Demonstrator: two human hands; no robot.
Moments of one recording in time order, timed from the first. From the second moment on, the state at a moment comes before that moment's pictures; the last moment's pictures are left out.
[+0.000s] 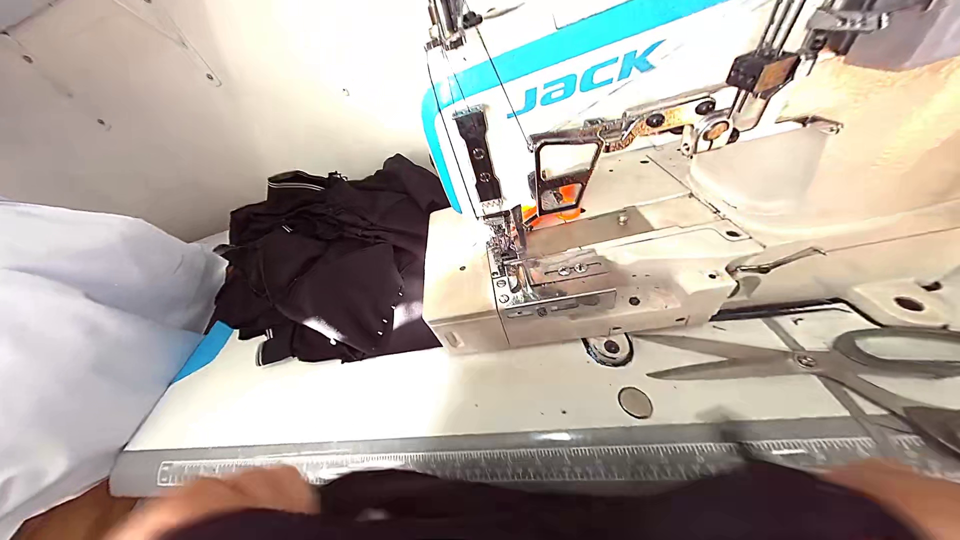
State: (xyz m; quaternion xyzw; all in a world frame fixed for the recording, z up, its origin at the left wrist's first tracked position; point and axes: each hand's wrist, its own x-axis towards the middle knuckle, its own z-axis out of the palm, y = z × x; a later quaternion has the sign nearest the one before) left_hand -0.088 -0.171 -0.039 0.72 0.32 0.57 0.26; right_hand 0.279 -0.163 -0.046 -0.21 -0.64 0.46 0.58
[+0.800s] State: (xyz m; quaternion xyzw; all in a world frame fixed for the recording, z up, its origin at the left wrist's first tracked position) left_hand 0.025 -0.144 -0.135 0.68 0.41 0.56 0.25; right_hand 0.194 -0.101 -0.107 -0.28 -0.49 0.67 0.48
